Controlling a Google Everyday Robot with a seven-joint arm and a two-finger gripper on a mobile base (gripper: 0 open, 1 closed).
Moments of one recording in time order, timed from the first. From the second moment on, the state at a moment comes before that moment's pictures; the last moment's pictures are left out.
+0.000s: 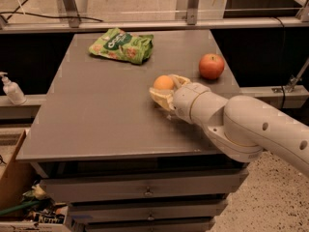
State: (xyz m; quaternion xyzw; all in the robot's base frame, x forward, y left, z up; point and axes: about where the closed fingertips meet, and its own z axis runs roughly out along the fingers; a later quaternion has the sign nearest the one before) arm 0.595 -0.035 0.849 -0.31 0.72 0.13 0.61
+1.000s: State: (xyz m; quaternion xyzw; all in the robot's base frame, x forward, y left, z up) arm 0.616 -0.141 0.865 -0.25 0.73 0.00 0.63
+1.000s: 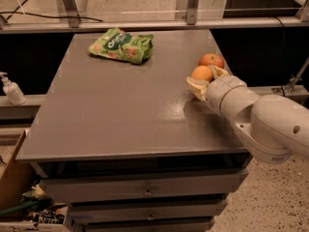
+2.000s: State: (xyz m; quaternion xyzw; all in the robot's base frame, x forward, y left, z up) arm 0.612 -0.201 0.860 -0.21 0.75 -0.06 0.62
